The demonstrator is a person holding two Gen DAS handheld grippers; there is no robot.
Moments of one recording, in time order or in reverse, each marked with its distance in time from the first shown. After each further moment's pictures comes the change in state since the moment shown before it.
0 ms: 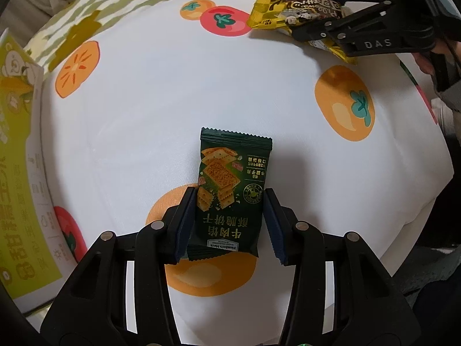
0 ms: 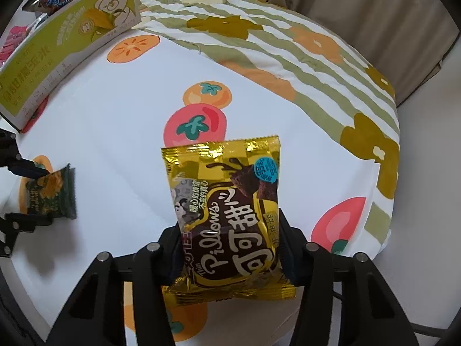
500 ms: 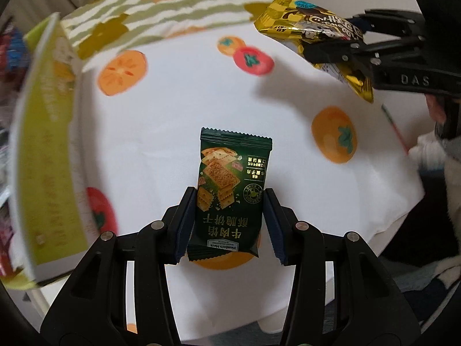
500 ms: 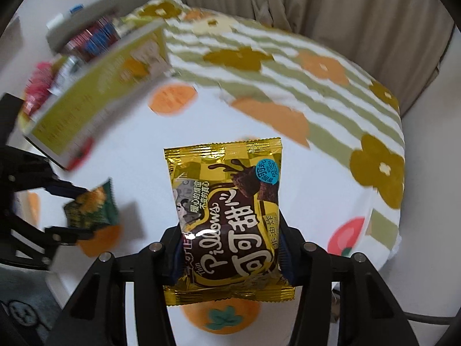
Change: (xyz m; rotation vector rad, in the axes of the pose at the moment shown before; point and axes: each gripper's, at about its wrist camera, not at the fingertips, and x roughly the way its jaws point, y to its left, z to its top) left arm -0.070 0.036 -0.015 -0.129 -0.123 -0.029; right arm -0.075 0.037 0.030 0.048 -0.130 0.078
